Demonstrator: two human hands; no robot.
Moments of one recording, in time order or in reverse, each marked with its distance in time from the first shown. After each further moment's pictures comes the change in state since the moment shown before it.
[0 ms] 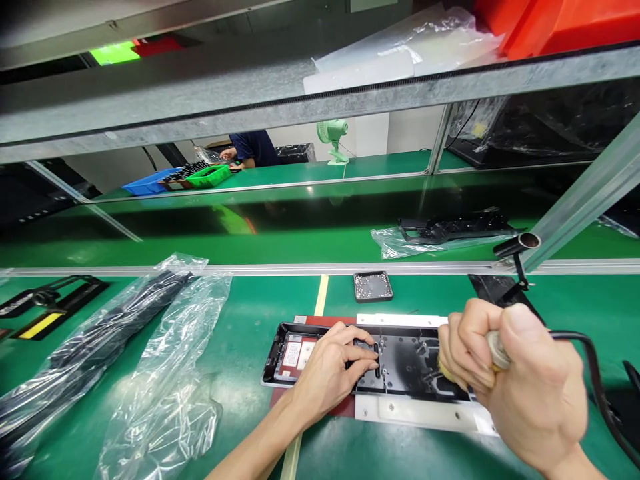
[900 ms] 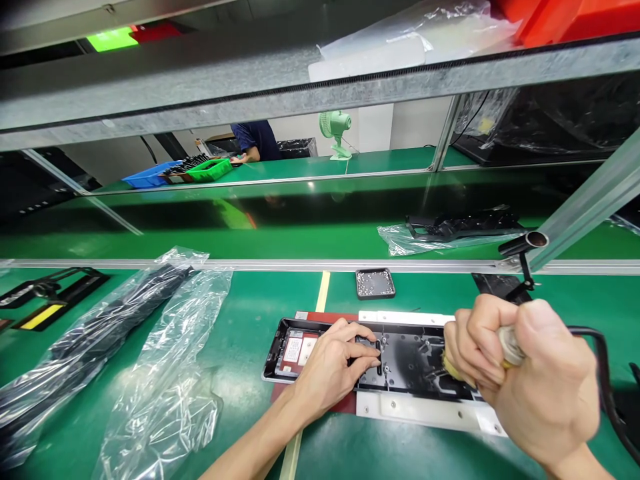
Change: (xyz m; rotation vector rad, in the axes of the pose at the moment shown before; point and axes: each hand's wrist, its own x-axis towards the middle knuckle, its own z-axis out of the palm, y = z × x) left_hand -0.001 0.000 0.000 0.020 0.000 0.001; right_hand 0.002 0.005 -0.009 0.019 -0.010 0.018
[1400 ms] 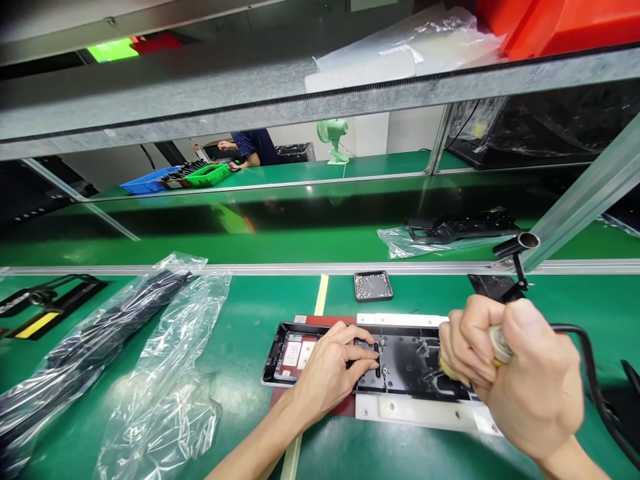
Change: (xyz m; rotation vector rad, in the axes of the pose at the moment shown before) left_hand 0.001 0.003 -0.001 0.004 -0.006 -0.007; right_hand 0.000 -0.006 0.009 -0.035 0.030 -0.030
